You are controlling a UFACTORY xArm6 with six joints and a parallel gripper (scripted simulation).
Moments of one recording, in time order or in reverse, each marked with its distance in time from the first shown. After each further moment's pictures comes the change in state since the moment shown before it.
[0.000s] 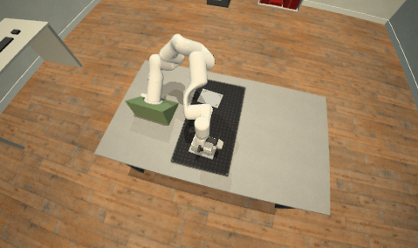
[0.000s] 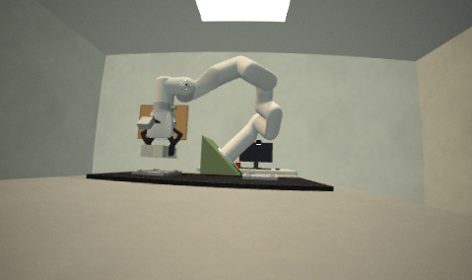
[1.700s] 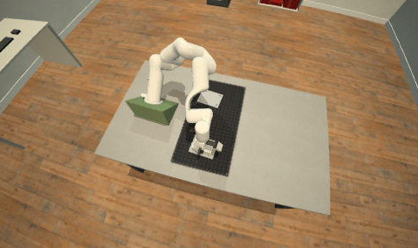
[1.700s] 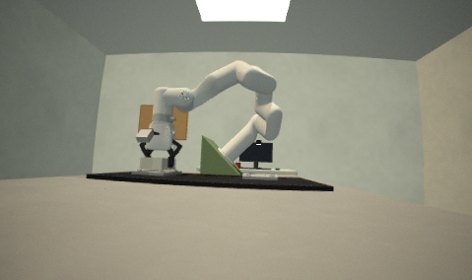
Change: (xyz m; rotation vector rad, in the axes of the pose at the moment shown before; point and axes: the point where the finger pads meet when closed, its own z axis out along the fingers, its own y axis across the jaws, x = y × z) arm 0.000 0.000 0.043 0.000 0.000 0.000
